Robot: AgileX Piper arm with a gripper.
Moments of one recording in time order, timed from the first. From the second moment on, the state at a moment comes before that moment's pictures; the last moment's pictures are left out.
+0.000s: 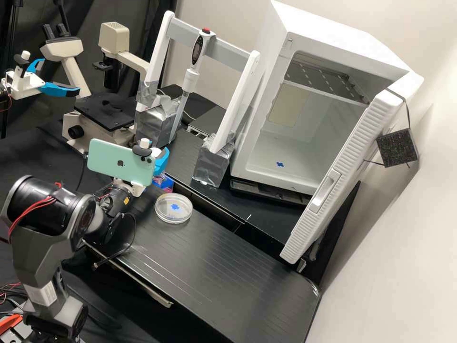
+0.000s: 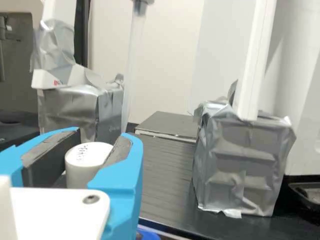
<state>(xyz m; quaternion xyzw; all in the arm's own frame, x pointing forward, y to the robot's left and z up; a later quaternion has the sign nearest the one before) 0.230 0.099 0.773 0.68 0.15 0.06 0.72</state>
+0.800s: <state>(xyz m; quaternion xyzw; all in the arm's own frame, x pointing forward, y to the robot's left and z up) 0.240 0.080 0.766 0.67 0.13 0.02 0.73</state>
